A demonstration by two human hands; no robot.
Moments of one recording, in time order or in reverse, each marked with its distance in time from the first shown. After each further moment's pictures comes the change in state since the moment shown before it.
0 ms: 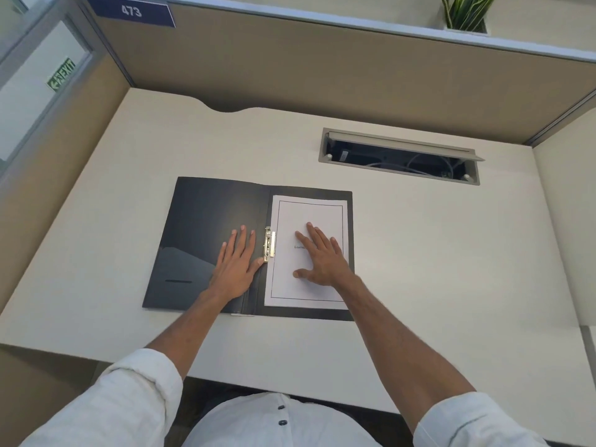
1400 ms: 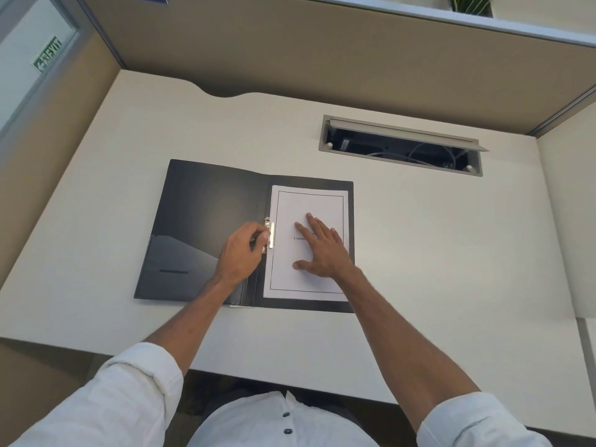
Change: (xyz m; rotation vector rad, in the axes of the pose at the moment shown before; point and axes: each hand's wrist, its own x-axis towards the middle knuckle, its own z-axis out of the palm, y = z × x) left_hand 0.001 0.025 -0.012 -0.610 0.378 0.087; right_hand 0.006 0.003 0.003 -0.045 0.028 0.016
